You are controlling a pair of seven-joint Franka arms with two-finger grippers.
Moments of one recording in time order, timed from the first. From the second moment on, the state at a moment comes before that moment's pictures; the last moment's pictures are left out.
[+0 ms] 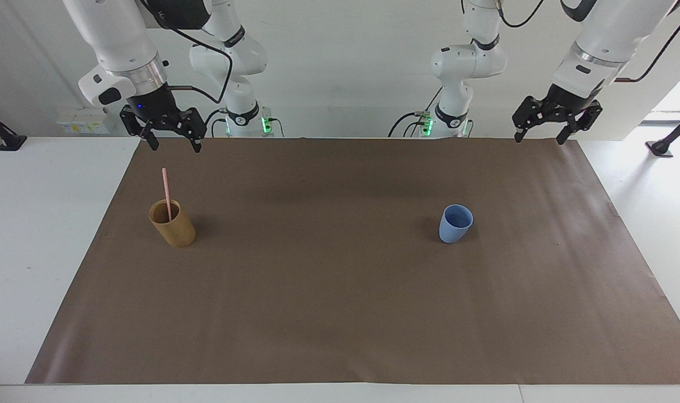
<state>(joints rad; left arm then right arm) 0.02 -0.08 -0.10 -1.59 -0.04 1.53 0.01 0.02 -0.04 0.00 -1.61 0.00 1.57 0.11</state>
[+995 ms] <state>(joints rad) 0.02 -0.08 -0.10 -1.67 -0.04 1.55 0.00 0.02 -0.04 0.00 -1.61 0.00 1.57 0.11</state>
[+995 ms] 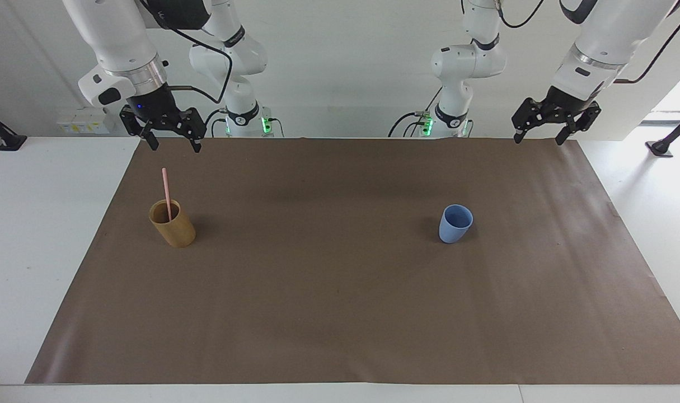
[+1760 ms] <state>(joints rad) -0.02 0.01 -0.12 -2.00 -0.04 1.99 -0.18 0.02 -0.04 0.00 -1.61 0.00 1.57 0.11</state>
